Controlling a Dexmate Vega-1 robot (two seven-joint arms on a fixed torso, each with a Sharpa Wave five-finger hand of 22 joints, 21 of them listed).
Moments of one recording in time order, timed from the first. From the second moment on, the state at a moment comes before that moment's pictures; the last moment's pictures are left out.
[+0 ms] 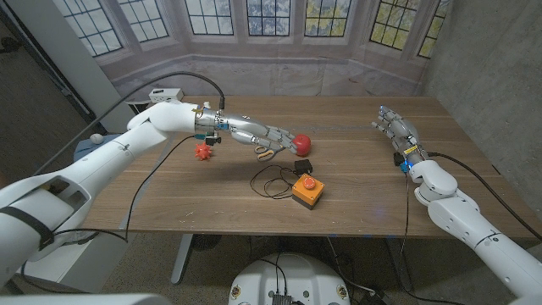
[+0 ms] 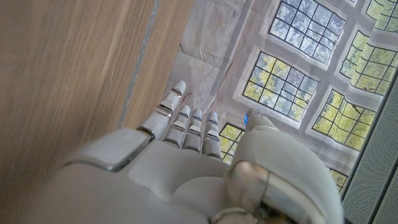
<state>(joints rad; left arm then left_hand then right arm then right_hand) 0.38 0.76 0.70 -1.30 -0.07 -1.04 -0.85 0.02 0.15 0.69 0.18 0.18 0.28 -0.19 0.20 0.18 0.22 -0.15 0.21 0.19 -0.02 -0.03 0.18 0.18 0.04 -0.02 0.19 0.17 -1.09 -0.67 -0.20 -1.57 0.64 0.28 -0.13 0.65 0.17 0.25 -0.02 0.18 0.23 -0.01 0.19 0.19 0.19 0.01 0.18 0.20 0.14 -0.04 0.20 0.21 0.46 -0.05 0.22 0.17</state>
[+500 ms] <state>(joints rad) 0.31 0.71 0.78 -1.22 -0.13 -1.02 -0.96 0.01 0.16 0.69 0.18 0.18 0.33 -0.18 0.20 0.18 0.27 -0.14 0.22 0.19 0.00 -0.04 0.18 0.18 0.03 -0.02 0.19 0.17 -1.10 -0.67 -0.19 -1.56 0.65 0.29 -0.13 0.65 0.17 0.25 -0.03 0.18 0.23 -0.01 0.19 0.19 0.19 0.01 0.18 0.20 0.14 -0.04 0.20 0.21 0.46 -0.05 0.21 0.17</state>
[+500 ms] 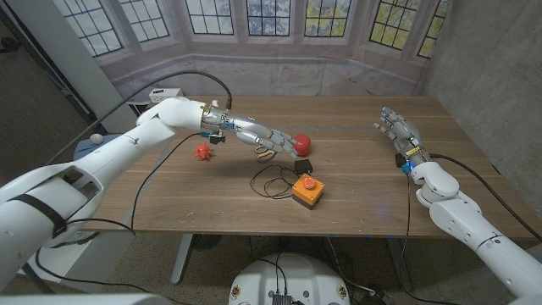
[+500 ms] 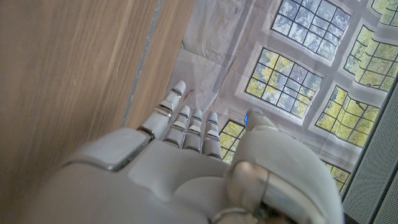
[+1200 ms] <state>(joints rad) 0.24 0.63 0.84 -1.15 -0.19 -1.00 -1.07 0.01 0.16 0.68 0.19 0.18 0.44 -0.18 0.22 0.18 0.38 -0.15 0.23 0.18 0.06 -0.05 0.20 0.18 0.04 -0.01 0.19 0.17 -1.13 -0.67 -0.17 -1.55 0.66 0.31 -0.13 0.65 0.17 0.25 -0.03 0.18 0.23 -0.01 0.19 0.19 0.18 0.01 0.18 0.19 0.14 -0.04 0.20 0.21 0.46 -0.05 0.20 0.17</state>
